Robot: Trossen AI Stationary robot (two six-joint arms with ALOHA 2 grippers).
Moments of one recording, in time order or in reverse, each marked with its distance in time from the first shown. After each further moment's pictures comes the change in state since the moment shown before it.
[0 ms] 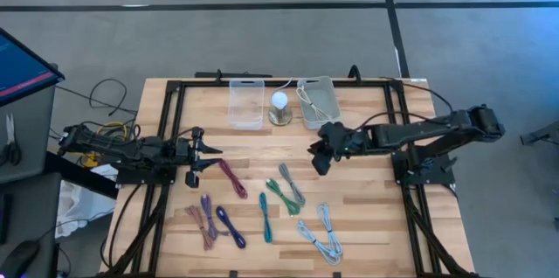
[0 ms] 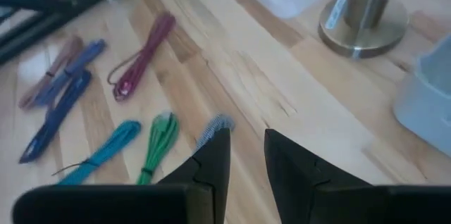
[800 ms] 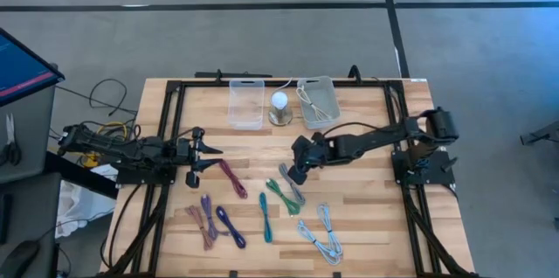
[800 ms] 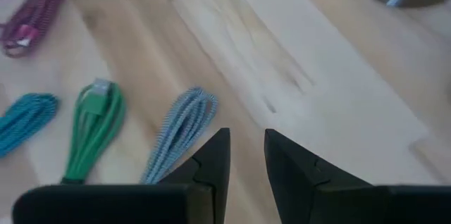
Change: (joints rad) left arm 0.000 0.013 0.000 0.005 0.000 0.000; right arm -0.001 0.431 0.224 -0.069 0.026 -0.009
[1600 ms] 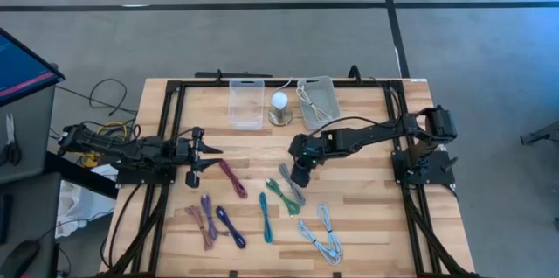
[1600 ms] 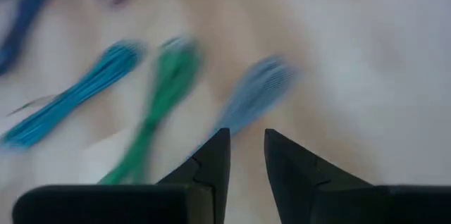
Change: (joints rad) left arm 0.000 0.000 0.000 0.009 0.000 0.000; right arm -0.052 -0.002 0.011 0.010 -0.418 -0.115
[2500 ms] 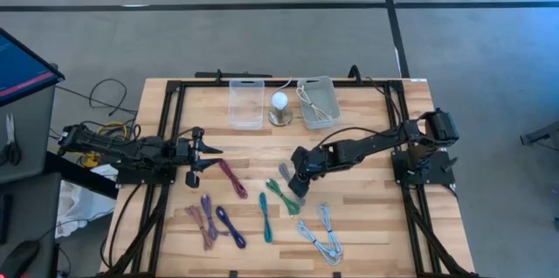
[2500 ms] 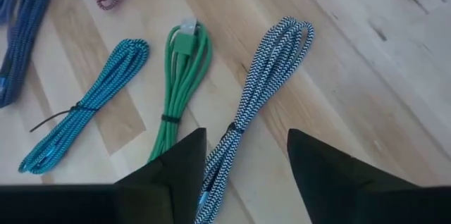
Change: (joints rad) left arm 0.000 0.000 0.000 0.000 0.000 0.000; right arm 0.114 0.005 0.000 -0.024 0.178 0.287
